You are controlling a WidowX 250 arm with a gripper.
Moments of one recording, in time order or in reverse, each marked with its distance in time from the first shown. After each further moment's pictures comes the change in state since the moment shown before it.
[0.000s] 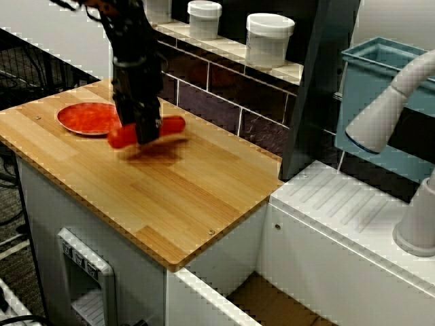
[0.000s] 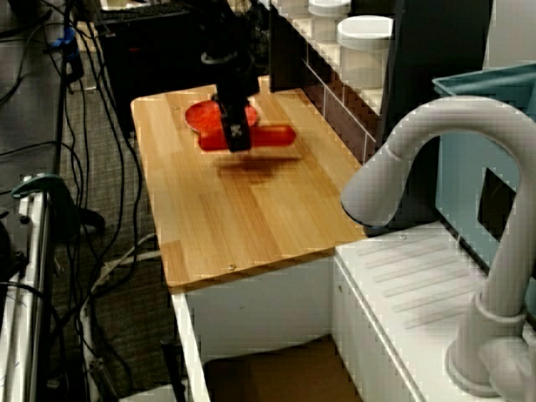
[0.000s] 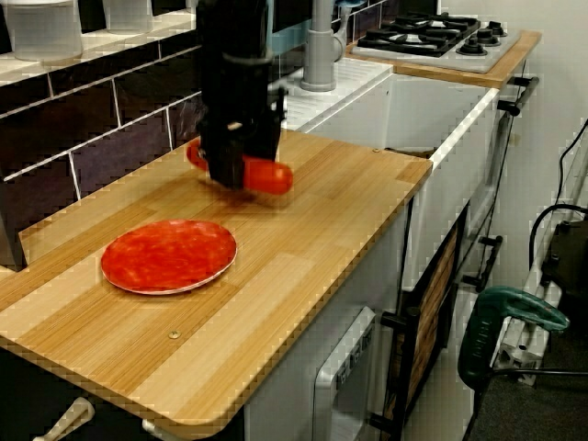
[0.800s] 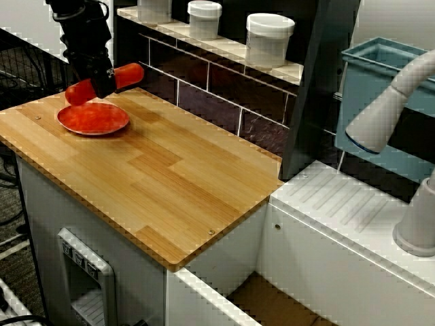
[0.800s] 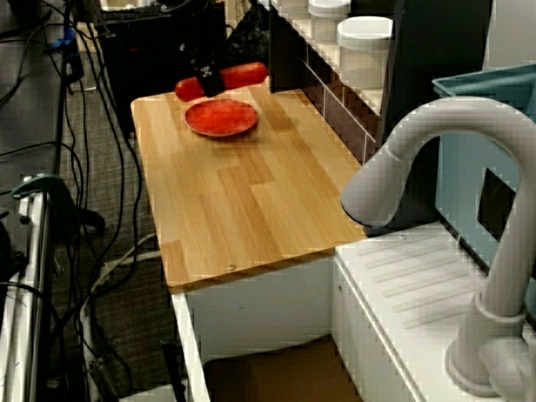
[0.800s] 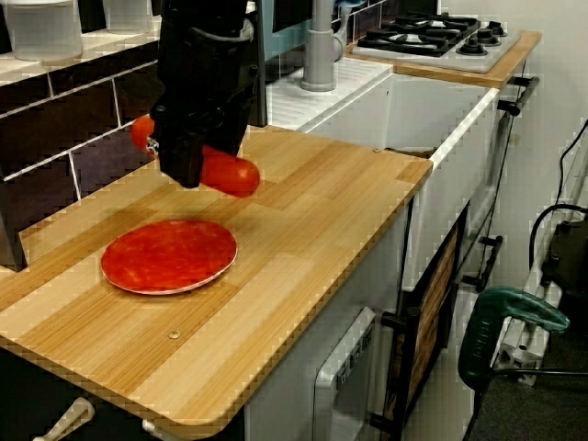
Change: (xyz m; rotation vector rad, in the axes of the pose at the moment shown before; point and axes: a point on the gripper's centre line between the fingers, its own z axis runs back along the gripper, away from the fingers) arm -0.017 0.069 0.043 0.030 -0.162 0.061
